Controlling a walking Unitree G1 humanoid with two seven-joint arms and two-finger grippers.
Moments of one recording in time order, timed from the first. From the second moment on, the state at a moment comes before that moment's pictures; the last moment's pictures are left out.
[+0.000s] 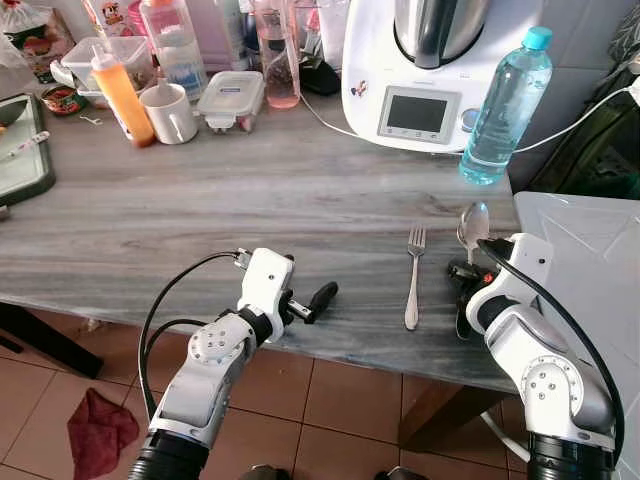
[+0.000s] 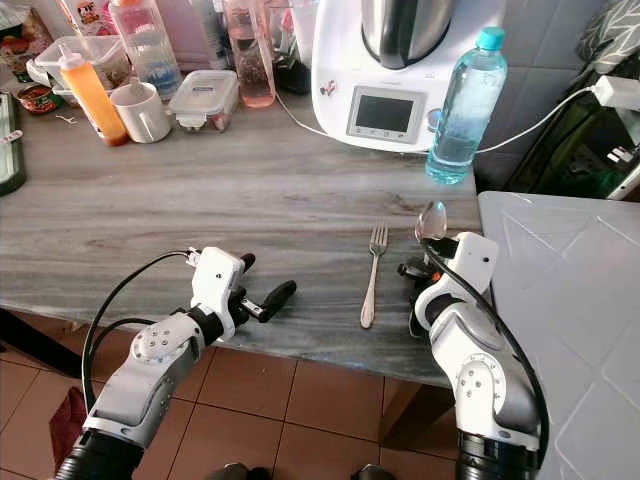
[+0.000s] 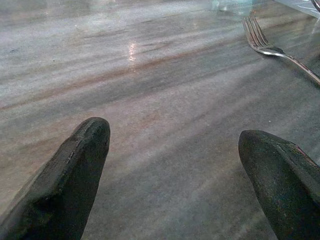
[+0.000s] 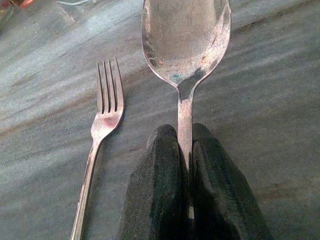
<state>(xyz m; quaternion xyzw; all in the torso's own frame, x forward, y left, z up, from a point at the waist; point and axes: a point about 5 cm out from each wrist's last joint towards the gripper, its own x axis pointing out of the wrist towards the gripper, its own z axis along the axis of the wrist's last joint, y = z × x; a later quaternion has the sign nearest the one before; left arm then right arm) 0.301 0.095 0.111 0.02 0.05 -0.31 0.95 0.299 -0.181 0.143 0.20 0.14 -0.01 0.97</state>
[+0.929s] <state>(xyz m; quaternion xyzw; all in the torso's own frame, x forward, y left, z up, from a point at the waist) 0.299 0.092 0.111 0.03 0.05 -0.31 0.95 0.296 -0.173 0.146 0.14 0.14 0.02 0.98</state>
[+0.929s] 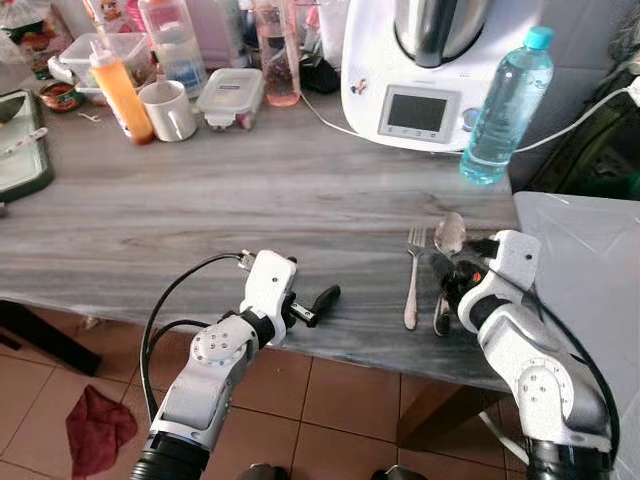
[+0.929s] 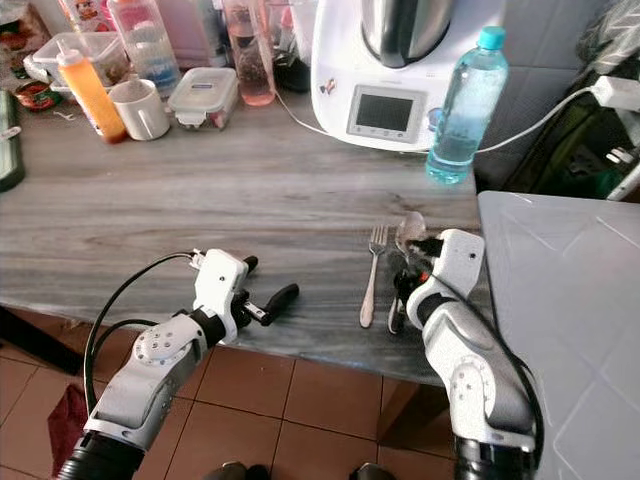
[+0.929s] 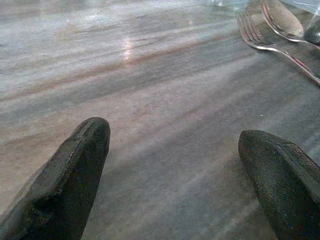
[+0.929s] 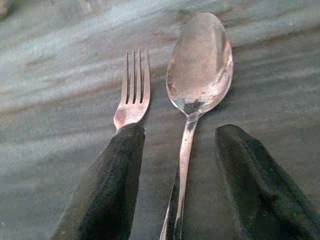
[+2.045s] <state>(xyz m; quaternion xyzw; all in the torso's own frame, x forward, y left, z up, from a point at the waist) 0.299 0.091 0.112 0.03 0.05 -0.31 0.95 0.253 -0.161 0.170 0.03 -0.03 -0.01 1.00</state>
